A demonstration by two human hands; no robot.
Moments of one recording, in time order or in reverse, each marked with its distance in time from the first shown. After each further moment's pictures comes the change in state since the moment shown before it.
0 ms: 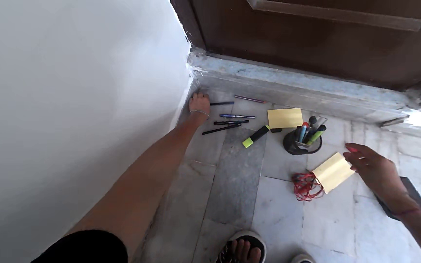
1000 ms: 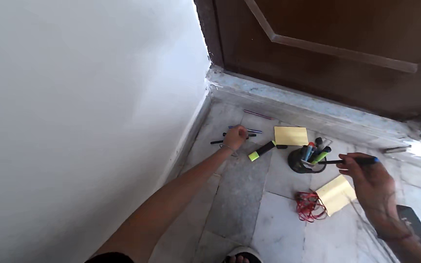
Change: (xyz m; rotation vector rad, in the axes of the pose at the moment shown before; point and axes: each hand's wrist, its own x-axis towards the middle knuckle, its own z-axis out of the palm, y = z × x) left_hand -0.083 0.062 0.014 -0.826 -0.190 0.095; right_hand 0.000 -0.065 0.018 0.397 0.228 -0.151
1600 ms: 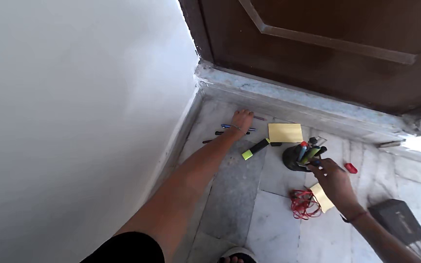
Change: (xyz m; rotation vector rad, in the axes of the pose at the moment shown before) left_hand 0.073 0.037 0.028 0.815 -0.031 0.245; right_hand 0.002 0.030 0.027 -0.437 -0.304 -0.005
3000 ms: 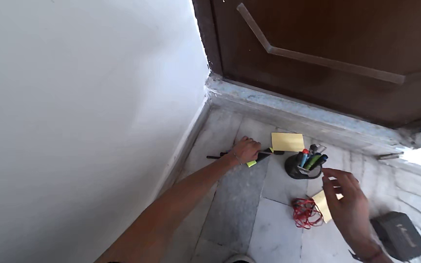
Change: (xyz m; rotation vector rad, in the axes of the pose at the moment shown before) left_hand -0.067 -0.003 0.033 -0.048 0.028 0.392; right_hand -0.039 -0.043 -0.016 0.136 0.308 -0.144
